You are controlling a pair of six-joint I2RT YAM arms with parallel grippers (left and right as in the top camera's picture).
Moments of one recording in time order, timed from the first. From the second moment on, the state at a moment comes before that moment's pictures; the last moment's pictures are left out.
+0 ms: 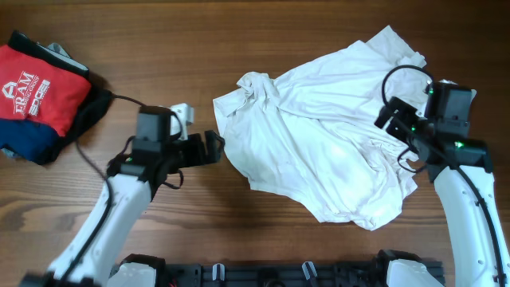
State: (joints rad) left arm -0.18 1.27 0.71 -0.43 0.35 -0.38; right arm -0.13 1.22 0.94 -0.68 0.01 0.39
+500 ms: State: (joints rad) left arm -0.38 1.65 0.73 -0.13 0.37 -0.55; right arm -0.16 1.22 0.94 -0.76 0.01 0.39
